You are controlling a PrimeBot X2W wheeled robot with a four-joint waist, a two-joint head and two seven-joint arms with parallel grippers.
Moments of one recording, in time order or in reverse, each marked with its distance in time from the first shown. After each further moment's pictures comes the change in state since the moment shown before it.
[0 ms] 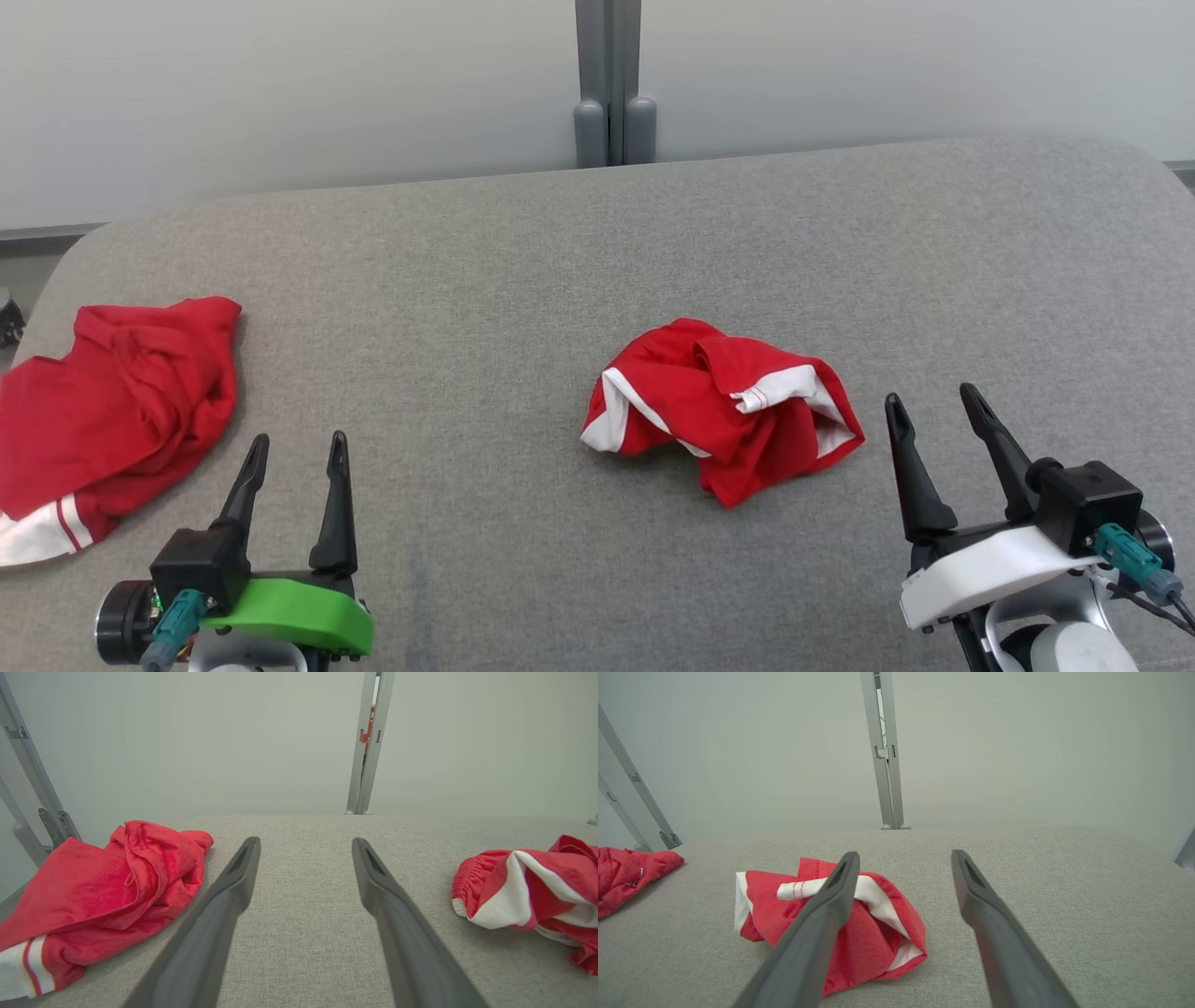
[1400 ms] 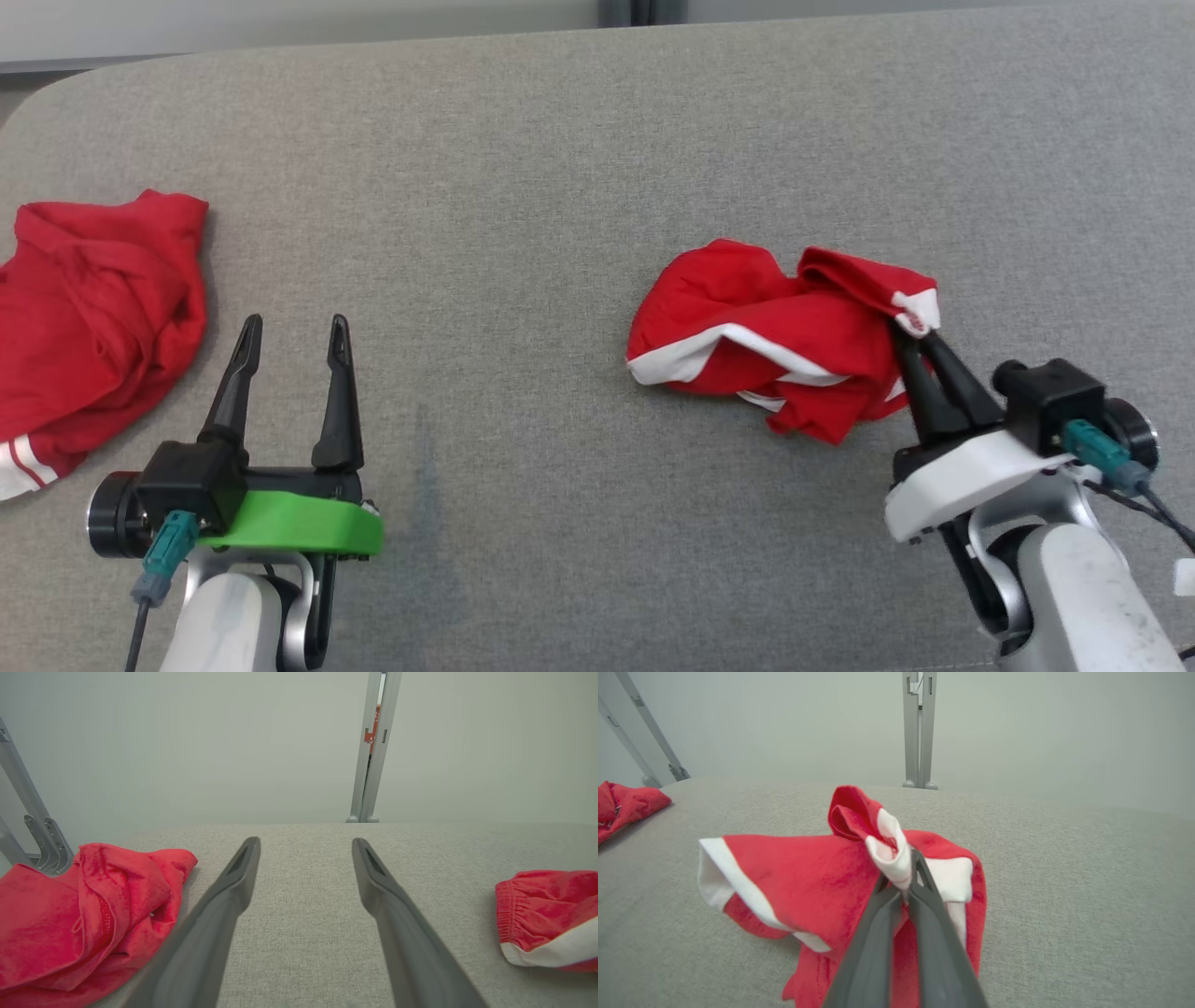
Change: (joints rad) left arm -0.133 -0.083 0.074 -0.061 0.104 -0.055 -0.001; right arm -0.191 -0.056 0.076 0.063 -0.040 0.000 0.068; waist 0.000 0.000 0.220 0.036
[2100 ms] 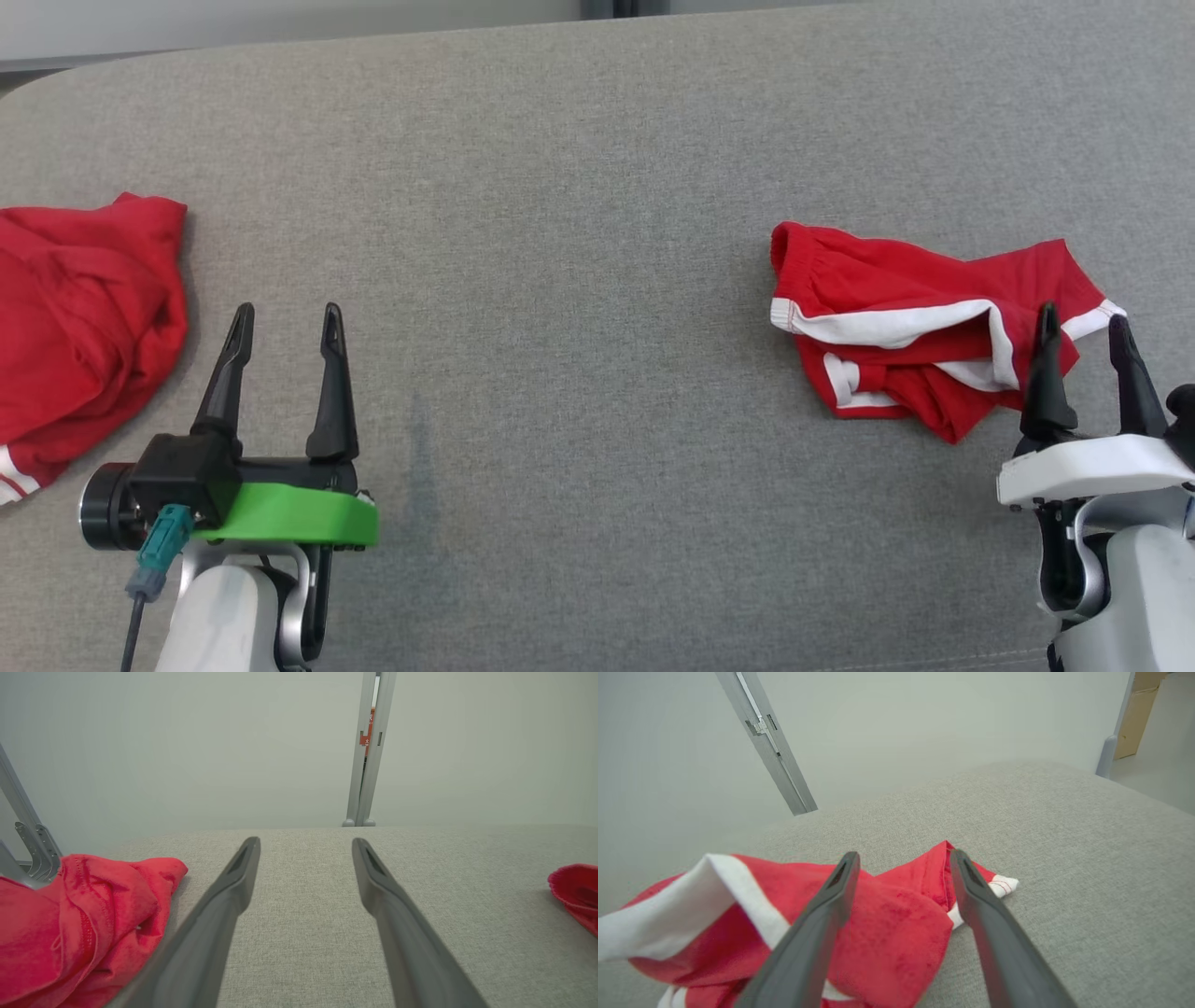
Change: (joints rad) left arm -0.012 -0.023 0.034 -0.002 0.035 -0.020 0.000; right arm -0.061 0.056 -0.342 0.278 0.142 0.000 -0.235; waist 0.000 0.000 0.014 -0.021
